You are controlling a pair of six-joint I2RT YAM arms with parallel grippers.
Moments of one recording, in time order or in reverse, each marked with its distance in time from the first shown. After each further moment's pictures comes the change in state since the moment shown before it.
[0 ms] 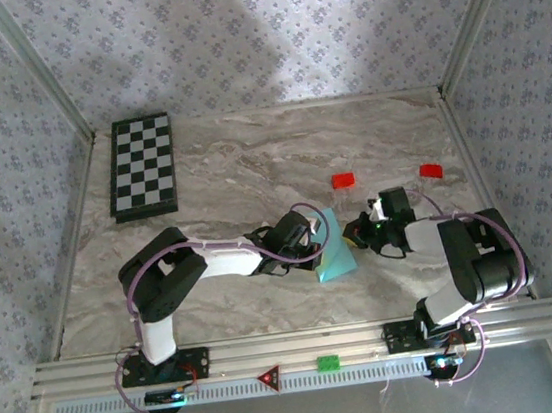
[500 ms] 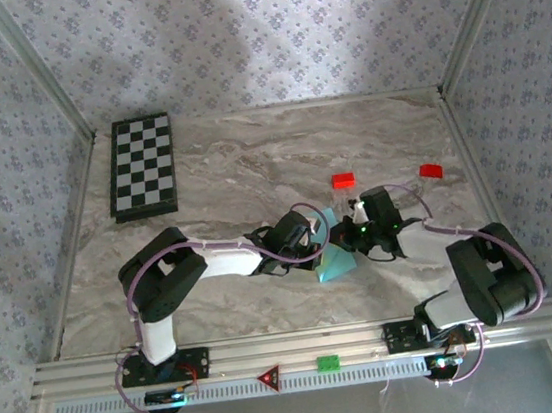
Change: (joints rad) left arm 0.000 0.000 0.000 0.000 0.000 0.000; right arm 0.198 -0.105 0.035 -0.092 0.063 -0.010
